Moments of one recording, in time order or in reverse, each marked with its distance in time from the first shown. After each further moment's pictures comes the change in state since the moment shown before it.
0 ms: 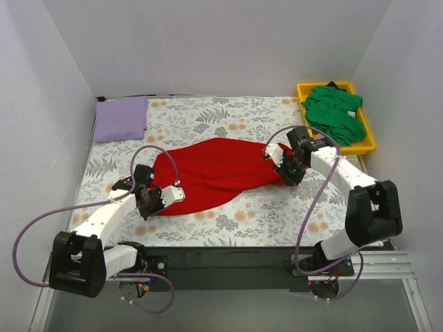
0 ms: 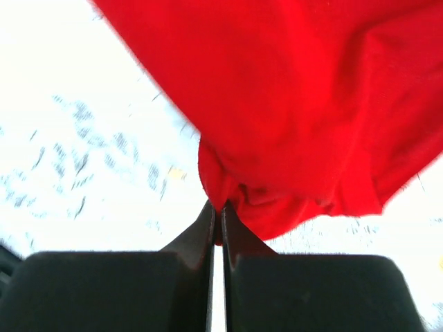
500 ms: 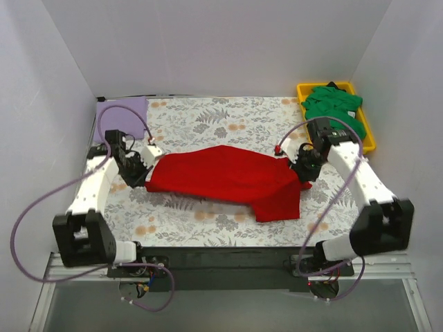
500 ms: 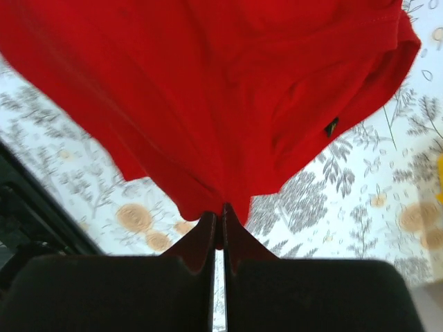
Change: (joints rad) left arm 0.274 0.125 0.430 -0.234 0.176 0.002; right arm -0.117 -0.198 0.126 -0.336 -0.070 -0.241
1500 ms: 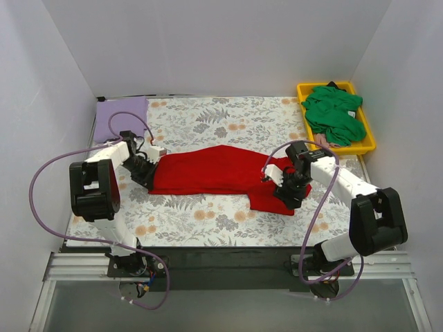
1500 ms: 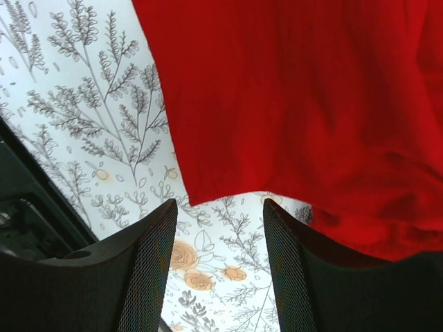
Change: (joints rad) left arm 0.018 0.501 0.101 0.136 0.024 -0.289; right arm 0.147 0.098 -0.254 0.171 -0.002 0.064
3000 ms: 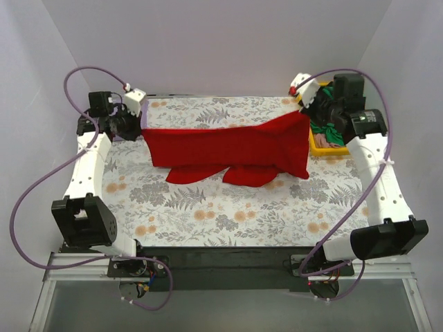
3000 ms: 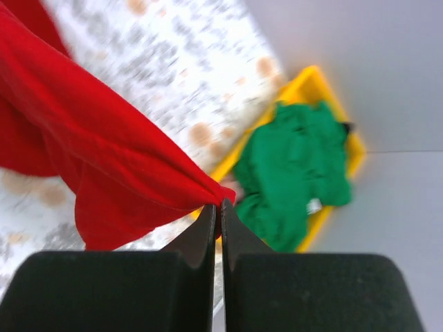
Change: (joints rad) left arm 0.020 -0.245 0.295 0.103 0.032 -0.153; right arm -0.161 -0.051 0.623 0.149 0.093 0.086
